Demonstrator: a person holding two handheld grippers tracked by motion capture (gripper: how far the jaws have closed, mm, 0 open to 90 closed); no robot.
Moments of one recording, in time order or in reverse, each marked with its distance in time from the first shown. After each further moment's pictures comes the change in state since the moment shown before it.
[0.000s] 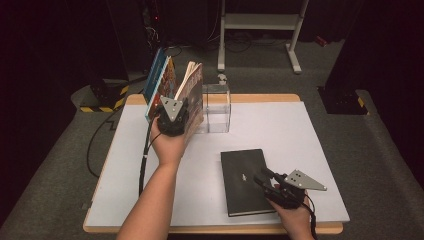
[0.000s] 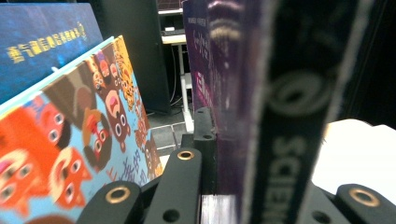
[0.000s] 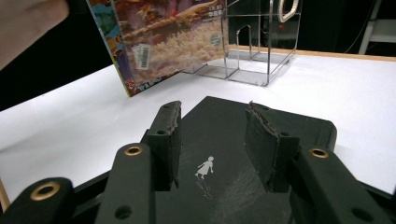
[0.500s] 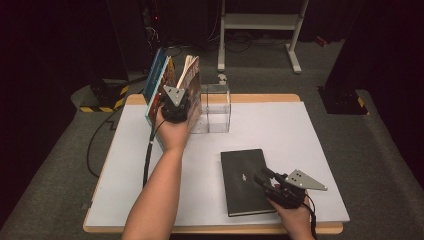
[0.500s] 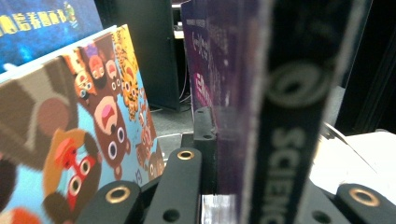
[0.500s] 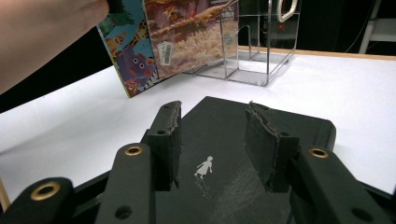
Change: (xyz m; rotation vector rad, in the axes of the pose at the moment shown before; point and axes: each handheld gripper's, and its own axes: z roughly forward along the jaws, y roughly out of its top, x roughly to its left) left arm 0.008 0.000 0.048 0.015 0.049 -0.035; right arm -0.002 -0.001 0.000 -0.002 0.001 0.009
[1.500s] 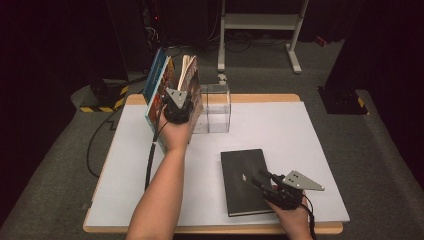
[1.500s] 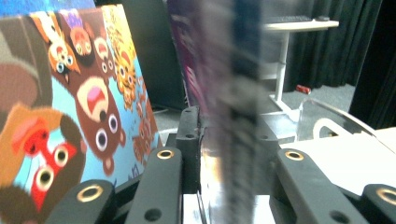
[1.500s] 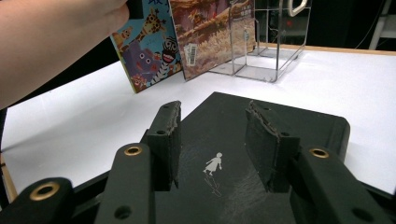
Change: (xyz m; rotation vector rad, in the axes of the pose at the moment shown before) left arm -0.002 -0.020 0.009 0.005 0.022 0.017; right arm 0.004 -0.003 0.004 0.015 0.023 -0.006
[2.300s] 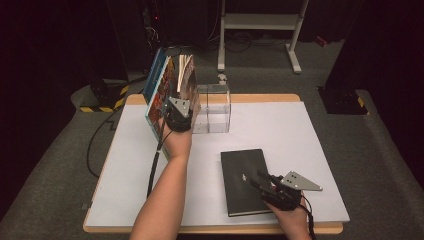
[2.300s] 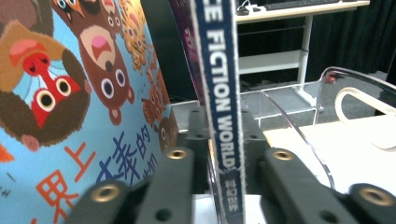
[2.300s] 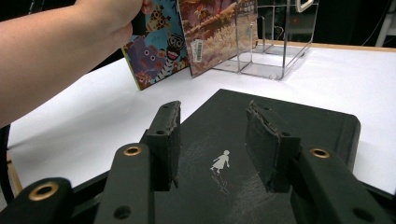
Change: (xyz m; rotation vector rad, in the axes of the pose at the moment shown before) left arm -0.008 -0.022 -0.001 0.034 0.076 0.031; right arm 0.003 -0.002 0.002 0.010 0.014 -0.001
